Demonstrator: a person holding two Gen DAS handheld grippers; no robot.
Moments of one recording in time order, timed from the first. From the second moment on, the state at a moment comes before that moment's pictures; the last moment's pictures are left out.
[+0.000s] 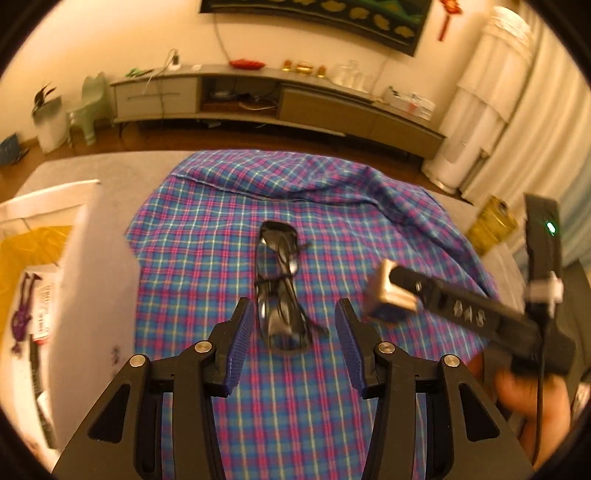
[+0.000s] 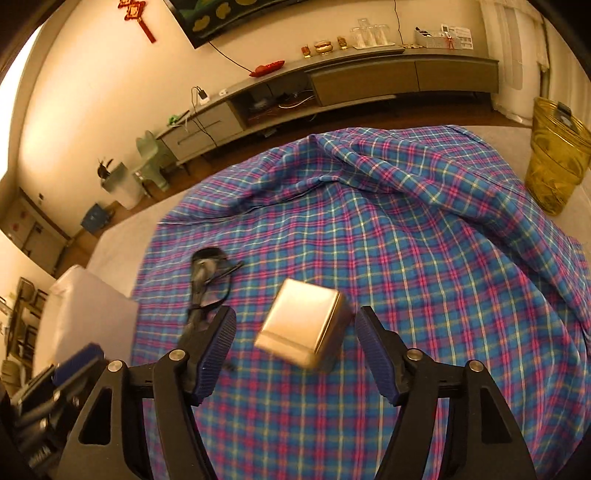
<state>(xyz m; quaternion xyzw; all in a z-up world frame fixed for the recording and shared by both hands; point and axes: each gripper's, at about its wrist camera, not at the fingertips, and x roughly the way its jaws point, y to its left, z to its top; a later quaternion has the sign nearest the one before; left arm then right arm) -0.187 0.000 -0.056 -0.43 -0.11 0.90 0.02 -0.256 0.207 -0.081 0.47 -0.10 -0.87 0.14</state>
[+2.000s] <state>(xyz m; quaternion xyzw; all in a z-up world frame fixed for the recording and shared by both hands) -0.143 -0.009 -0.019 -0.38 -0.11 0.92 0.02 -0.199 0.185 -0.033 0.42 -0.07 -0.88 0.20</state>
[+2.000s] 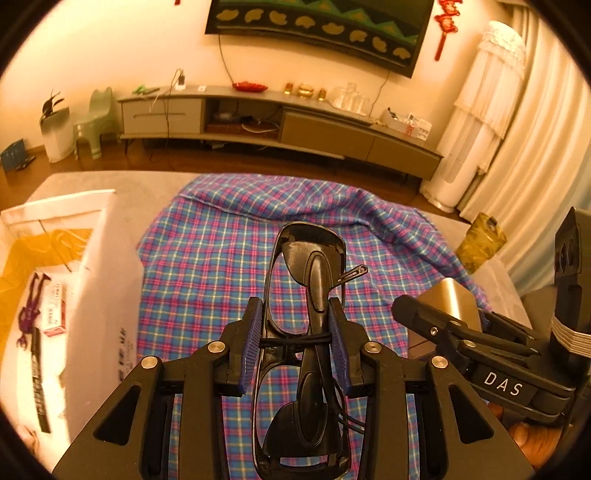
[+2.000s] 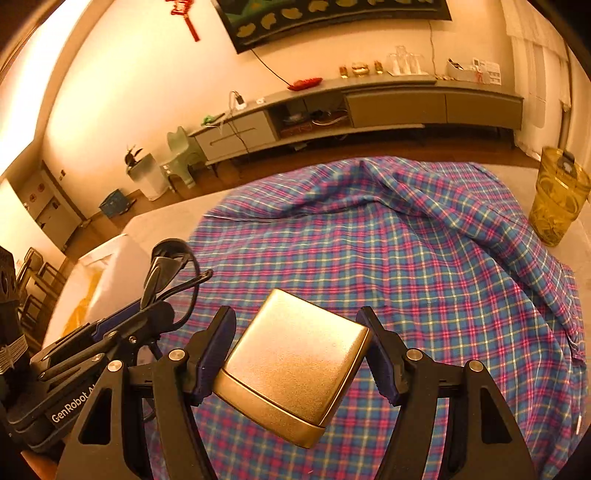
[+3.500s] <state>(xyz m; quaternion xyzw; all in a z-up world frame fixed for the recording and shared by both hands) -0.034 -0.104 0.024 -0.33 -0.15 0.93 0.00 -0.104 0.089 0.018 0.38 -0.02 -0.88 0.28</state>
